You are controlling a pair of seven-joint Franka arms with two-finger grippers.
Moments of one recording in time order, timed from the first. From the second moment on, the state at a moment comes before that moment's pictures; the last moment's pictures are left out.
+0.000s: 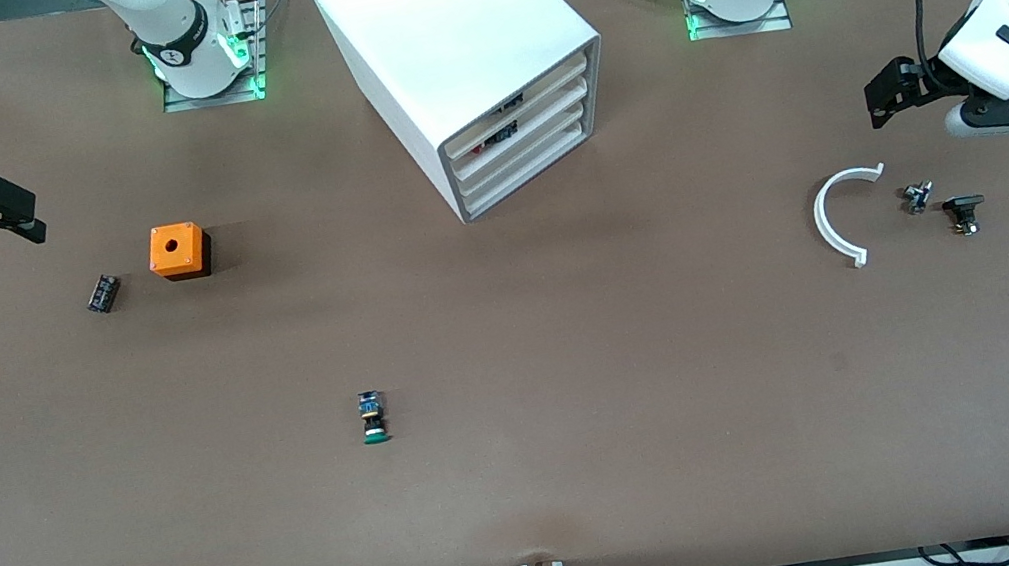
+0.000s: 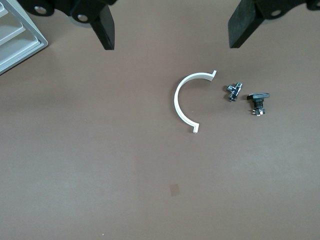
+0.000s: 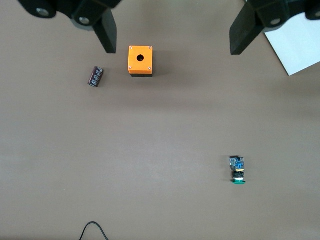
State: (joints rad) left arm -0.07 0.00 -0.02 -1.67 0.04 1.61 0.00; right arm -0.02 0.06 0.12 -1.44 -0.02 1.52 0.07
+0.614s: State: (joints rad) left arm -0.08 0.00 -0.03 -1.67 0.01 1.57 0.01; right arm 0.00 0.08 0.13 -1.43 -0.01 1.52 0.07
